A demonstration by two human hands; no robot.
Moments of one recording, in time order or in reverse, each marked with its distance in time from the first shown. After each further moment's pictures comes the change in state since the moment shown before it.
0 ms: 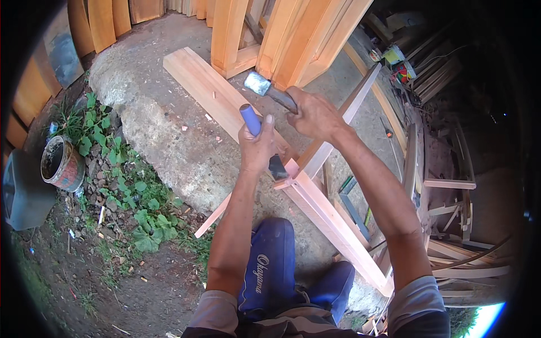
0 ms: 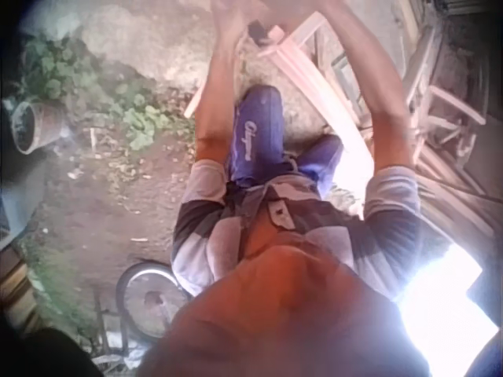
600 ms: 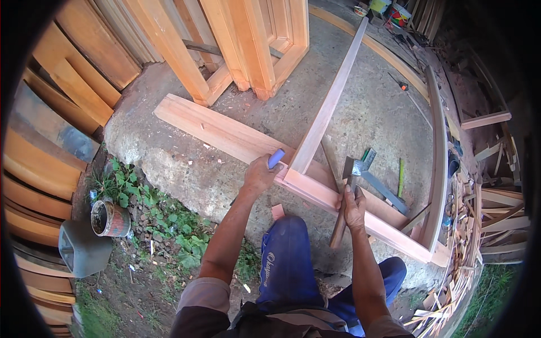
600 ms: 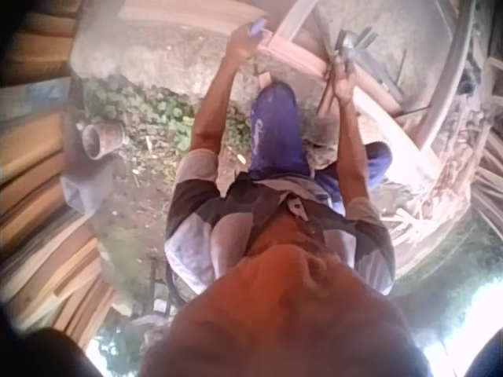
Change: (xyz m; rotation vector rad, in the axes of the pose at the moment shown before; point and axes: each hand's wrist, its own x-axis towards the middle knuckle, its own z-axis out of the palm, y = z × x) left_hand -0.003 -0.066 -0.009 1.614 -0.572 0.019; right_hand -0.255 0.149 0.236 1.509 0.706 0.631
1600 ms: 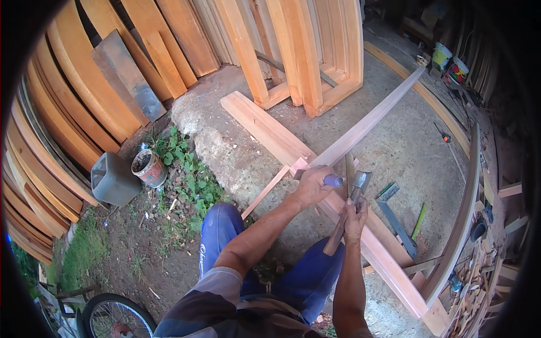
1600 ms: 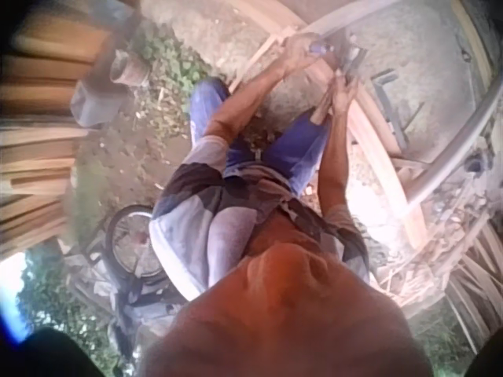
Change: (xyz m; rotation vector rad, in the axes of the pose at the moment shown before) left_hand -0.086 0.145 0.048 -0.172 0.376 0.497; right_hand -0.001 0.022 -0.021 0.254 -0.166 -0.220
